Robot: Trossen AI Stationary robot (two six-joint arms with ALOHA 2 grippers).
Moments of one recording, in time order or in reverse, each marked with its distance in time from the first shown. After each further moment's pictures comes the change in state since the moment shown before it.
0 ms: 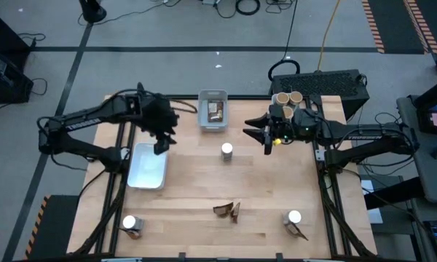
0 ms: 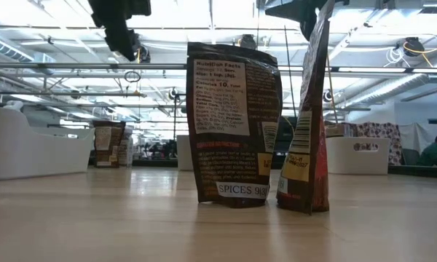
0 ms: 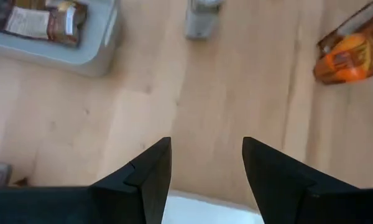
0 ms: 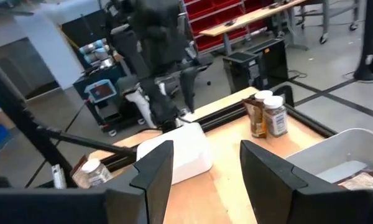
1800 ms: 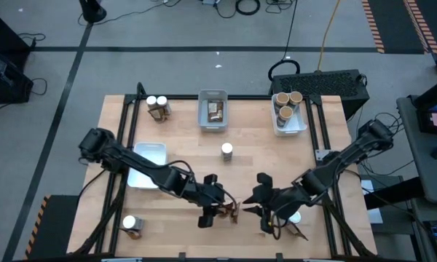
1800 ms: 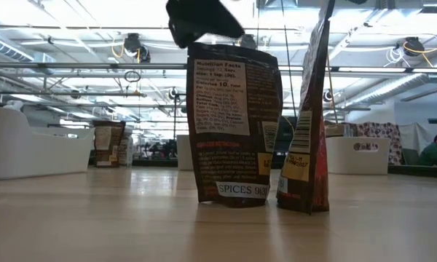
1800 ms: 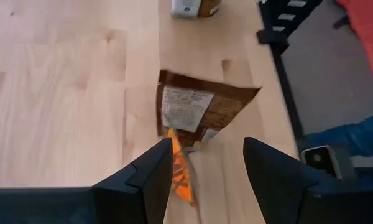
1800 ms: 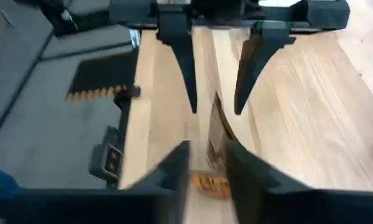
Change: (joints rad) left arm -0.701 0.582 0.081 0.803 -0.261 -0.381; right arm 0.690 0.414 0.301 -0.454 0.278 0.230
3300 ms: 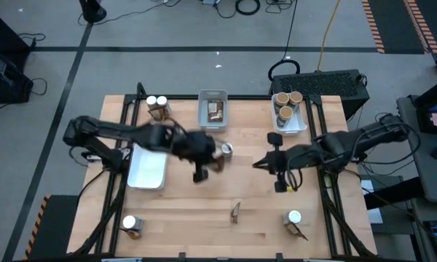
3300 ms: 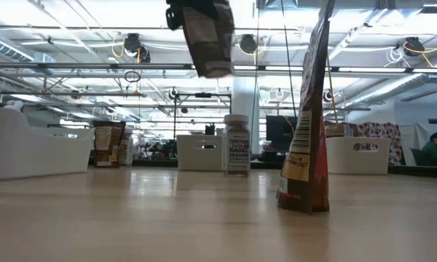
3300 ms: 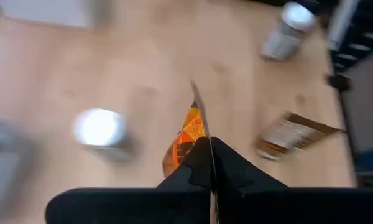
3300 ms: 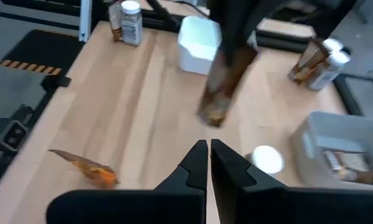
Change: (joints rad) left arm 0.311 -0.245 0.105 -0.359 0.030 0.135; right arm -0.274 -0.302 0.000 -0.222 -0.080 -0.544
